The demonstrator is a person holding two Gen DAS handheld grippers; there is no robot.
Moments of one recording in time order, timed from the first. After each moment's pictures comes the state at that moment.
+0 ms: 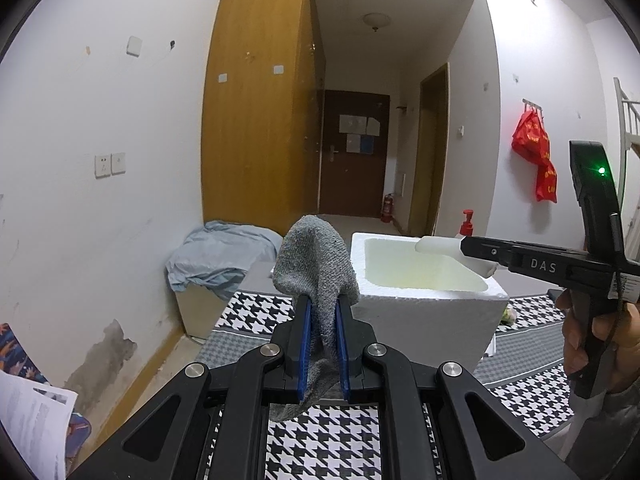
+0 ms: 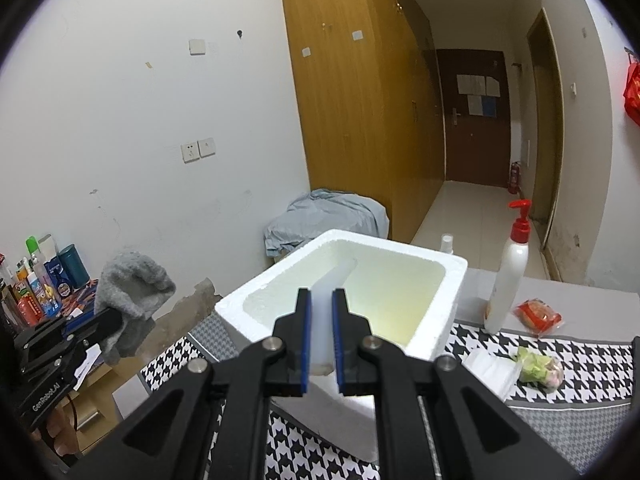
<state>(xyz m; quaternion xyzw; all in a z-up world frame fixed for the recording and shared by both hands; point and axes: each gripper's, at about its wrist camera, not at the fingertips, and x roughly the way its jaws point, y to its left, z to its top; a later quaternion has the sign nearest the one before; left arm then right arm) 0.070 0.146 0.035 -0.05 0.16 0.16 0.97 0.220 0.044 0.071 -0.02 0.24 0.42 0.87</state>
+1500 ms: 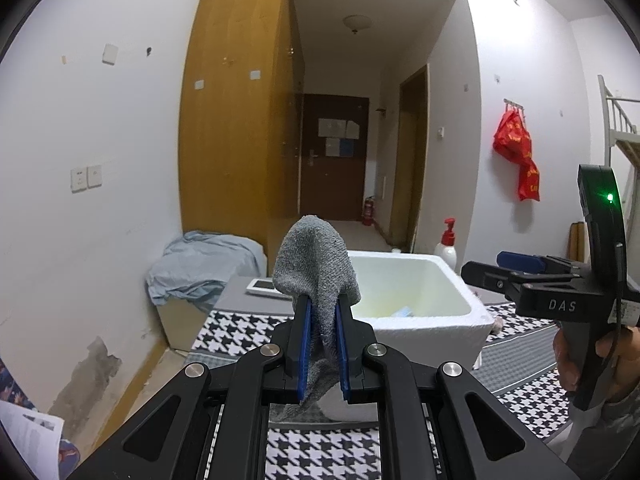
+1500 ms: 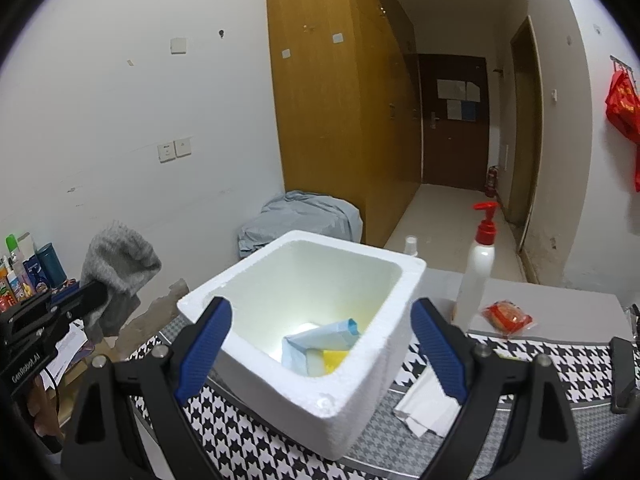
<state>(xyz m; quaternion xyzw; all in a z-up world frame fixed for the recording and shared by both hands) 0.093 0.140 0.046 -0.04 0.16 0.12 0.98 0.226 0.020 0.073 -0.03 0.23 0.38 0.90</state>
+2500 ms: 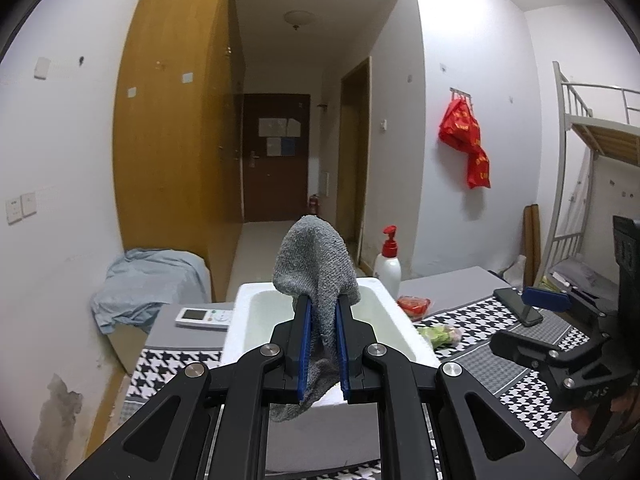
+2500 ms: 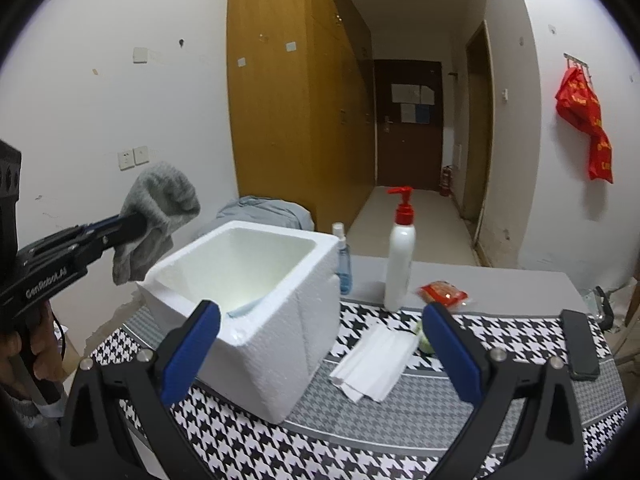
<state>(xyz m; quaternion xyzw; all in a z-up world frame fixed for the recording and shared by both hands) 0.162 0.112 0.061 -0.02 0.16 0.01 0.99 0.212 -0.042 0.063 -0.03 0.22 0.30 0.93</state>
